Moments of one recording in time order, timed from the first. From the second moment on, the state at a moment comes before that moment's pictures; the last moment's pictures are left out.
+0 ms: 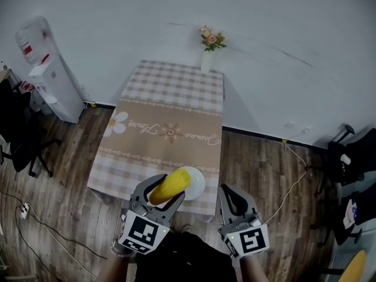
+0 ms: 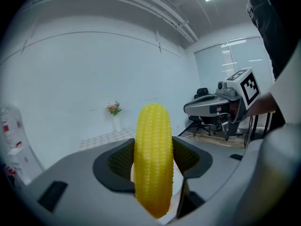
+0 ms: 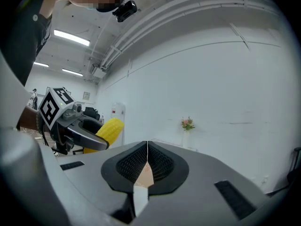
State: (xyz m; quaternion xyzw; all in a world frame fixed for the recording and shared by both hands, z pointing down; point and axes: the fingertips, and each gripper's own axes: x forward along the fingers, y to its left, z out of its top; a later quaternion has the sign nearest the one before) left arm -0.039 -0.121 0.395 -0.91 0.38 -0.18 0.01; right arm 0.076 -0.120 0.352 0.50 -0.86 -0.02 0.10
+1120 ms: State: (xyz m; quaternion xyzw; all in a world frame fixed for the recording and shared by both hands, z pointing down) left arm -0.035 -0.118 0.381 -0.91 0.39 -0.17 0.02; right arm 0.077 -0.119 0.359 0.49 -0.86 -0.02 0.11
